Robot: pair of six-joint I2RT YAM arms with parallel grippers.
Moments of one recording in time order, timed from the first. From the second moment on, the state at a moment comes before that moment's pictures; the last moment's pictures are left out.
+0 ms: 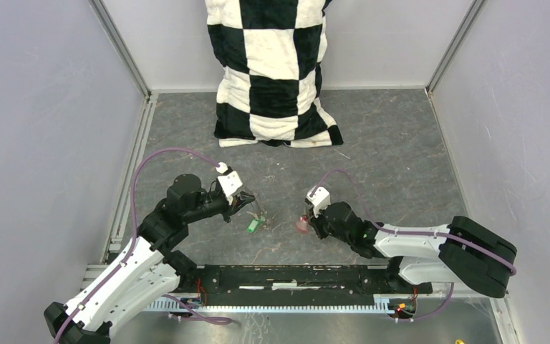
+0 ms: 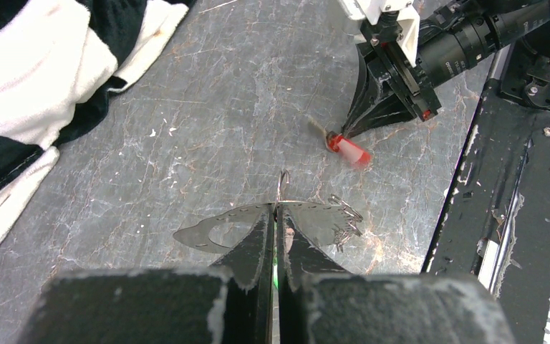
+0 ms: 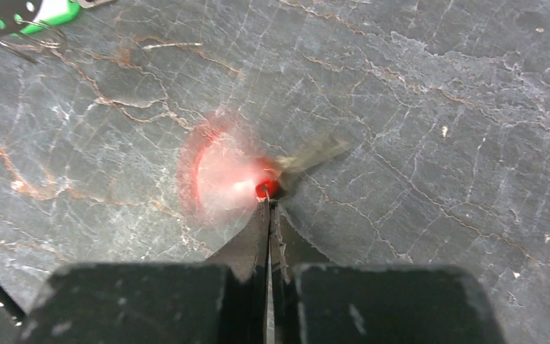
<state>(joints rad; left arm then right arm) -0.62 0.63 0.60 -0.30 0.43 0.21 1.00 1.23 0.26 0.37 0.17 0.16</state>
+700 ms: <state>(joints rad) -0.62 0.63 0.60 -0.30 0.43 0.21 1.00 0.98 0.25 0.34 0.02 0.14</state>
